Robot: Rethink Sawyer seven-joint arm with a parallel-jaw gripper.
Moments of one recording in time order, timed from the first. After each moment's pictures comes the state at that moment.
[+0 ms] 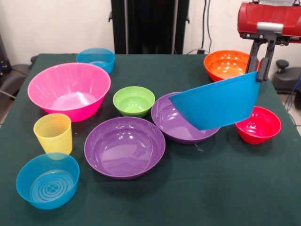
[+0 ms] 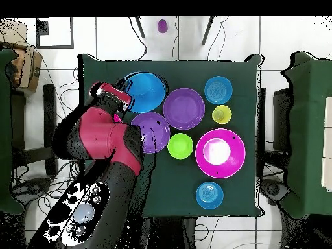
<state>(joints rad) 0.39 -0.51 -0.54 1.45 0.16 0.00 2.44</state>
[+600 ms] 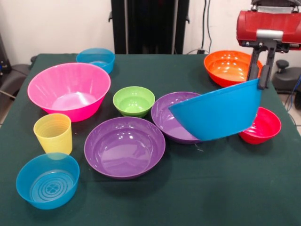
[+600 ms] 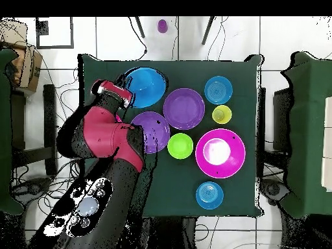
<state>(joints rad) 0.38 -0.47 -0.54 1.45 0.16 -0.13 2.44</state>
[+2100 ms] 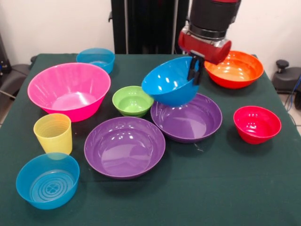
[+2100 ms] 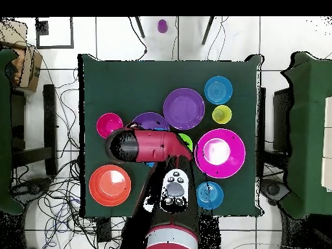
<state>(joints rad) -0.01 -0.65 -0.10 1.69 -0.05 0.46 2.44</state>
